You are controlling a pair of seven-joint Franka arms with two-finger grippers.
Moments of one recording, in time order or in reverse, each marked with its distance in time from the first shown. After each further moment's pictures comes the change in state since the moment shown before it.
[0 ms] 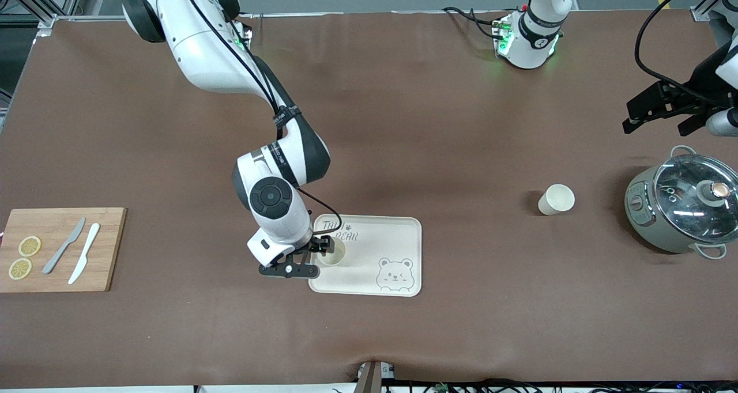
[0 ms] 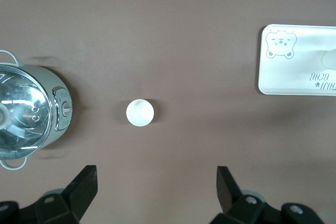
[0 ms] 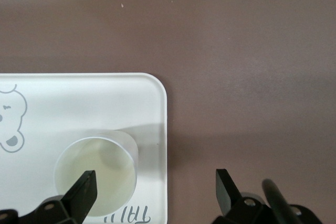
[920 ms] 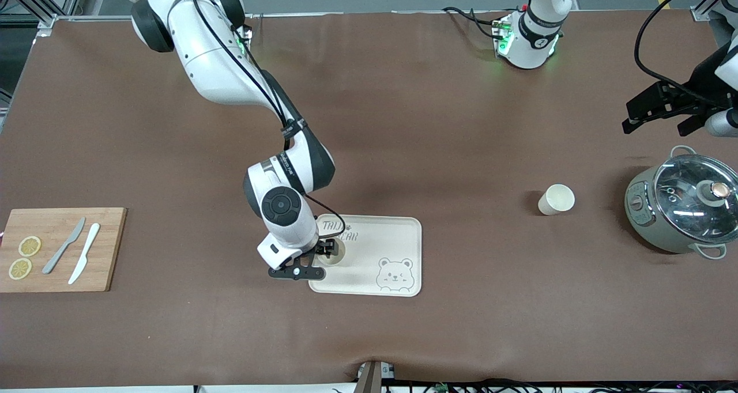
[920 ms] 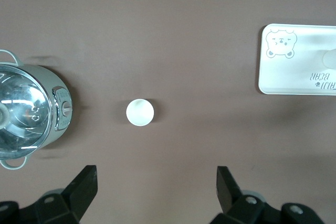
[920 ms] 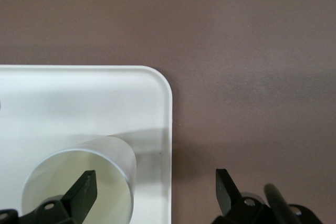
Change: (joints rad) left arm 0.000 0.000 0.000 -0.002 0.000 0.000 0.000; right arm 0.003 0.070 0.009 0.000 0.000 0.074 -0.001
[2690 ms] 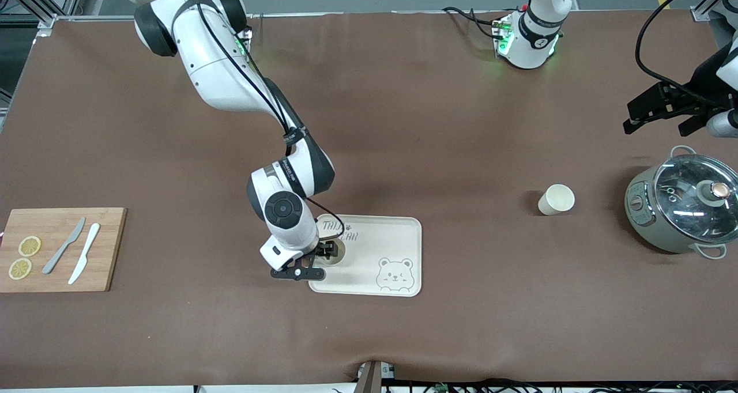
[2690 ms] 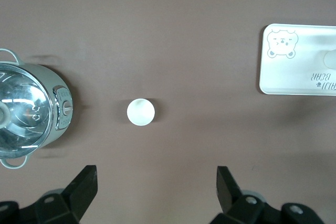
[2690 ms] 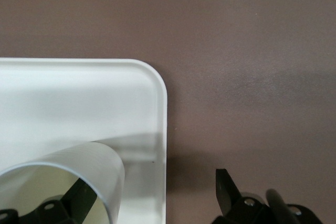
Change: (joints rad) left arm 0.003 0.000 0.001 -0.002 0.000 0.000 0.000; right arm -0.002 0.021 0.000 -0.036 0.000 0.057 -0.006
